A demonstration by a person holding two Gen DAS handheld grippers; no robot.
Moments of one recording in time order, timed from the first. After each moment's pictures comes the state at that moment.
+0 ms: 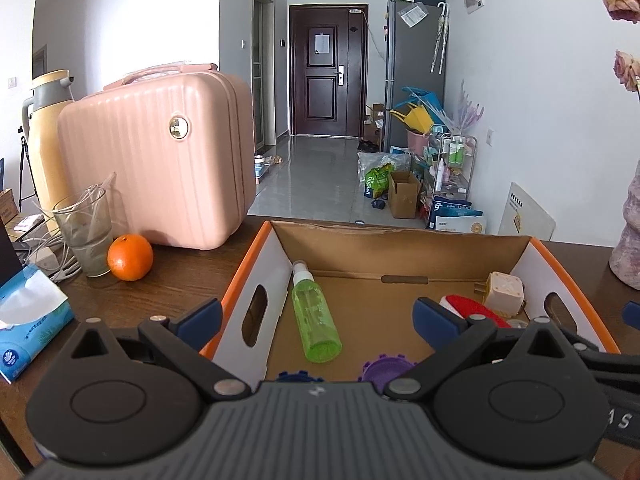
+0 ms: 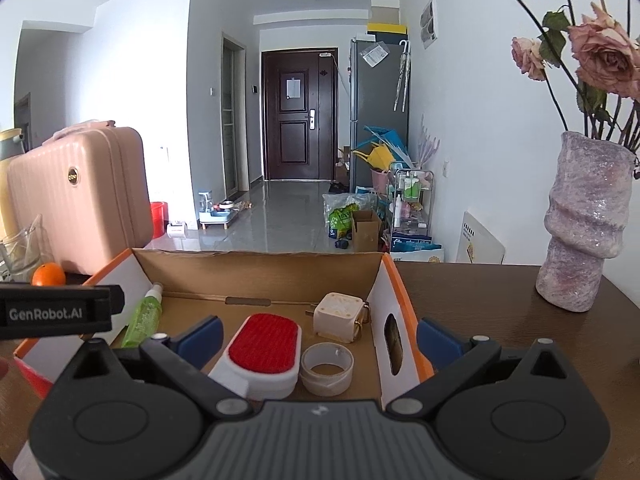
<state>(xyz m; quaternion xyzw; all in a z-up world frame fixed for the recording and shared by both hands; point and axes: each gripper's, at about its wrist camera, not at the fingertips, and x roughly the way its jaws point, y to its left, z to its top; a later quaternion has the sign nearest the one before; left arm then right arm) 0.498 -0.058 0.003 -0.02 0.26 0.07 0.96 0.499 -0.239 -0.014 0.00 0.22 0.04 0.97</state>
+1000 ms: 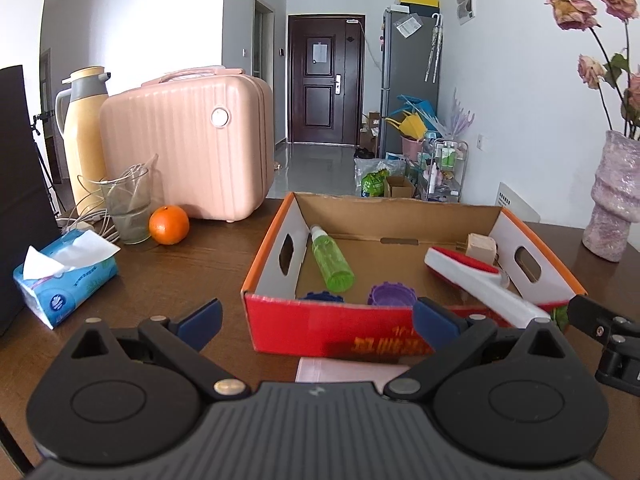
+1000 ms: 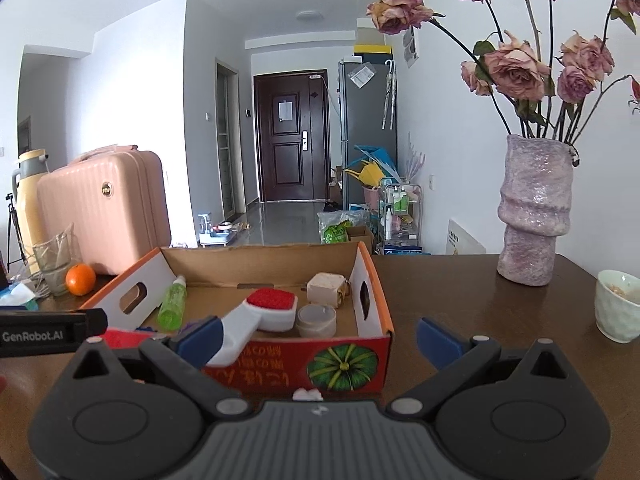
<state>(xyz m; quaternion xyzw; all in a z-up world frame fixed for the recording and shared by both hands) 0.389 -0.050 0.001 -0.02 0.25 0.07 0.97 0.389 -0.259 -0.012 0.01 0.19 0.03 0.98</state>
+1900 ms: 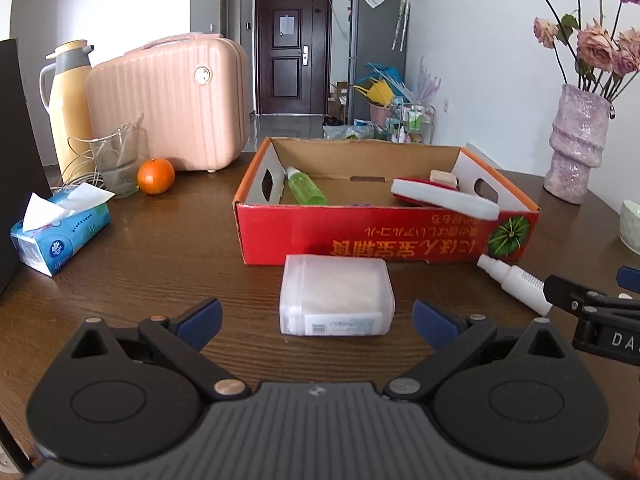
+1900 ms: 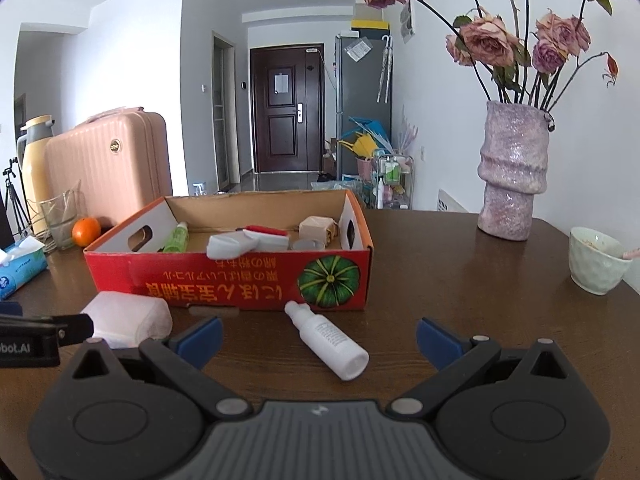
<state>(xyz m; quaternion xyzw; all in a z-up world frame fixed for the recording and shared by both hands) 0.330 -0.049 -0.024 -0.01 0.29 0.01 0.96 0.337 -0.263 -0.037 0.01 0.24 0.02 0.97</state>
